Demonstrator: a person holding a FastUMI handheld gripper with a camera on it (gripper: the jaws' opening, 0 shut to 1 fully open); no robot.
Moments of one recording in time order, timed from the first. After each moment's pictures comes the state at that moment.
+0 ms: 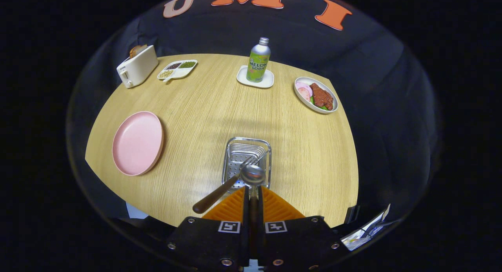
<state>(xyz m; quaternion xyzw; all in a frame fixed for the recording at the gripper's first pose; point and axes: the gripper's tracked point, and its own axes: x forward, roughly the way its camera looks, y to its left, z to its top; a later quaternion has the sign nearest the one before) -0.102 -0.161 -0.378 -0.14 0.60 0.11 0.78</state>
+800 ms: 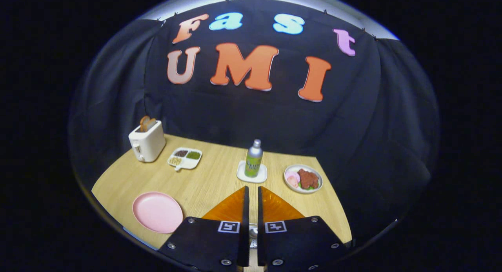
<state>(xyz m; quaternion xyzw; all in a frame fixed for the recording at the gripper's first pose) 0.026 -0.104 -0.205 -0.08 0.28 0.11 0.95</state>
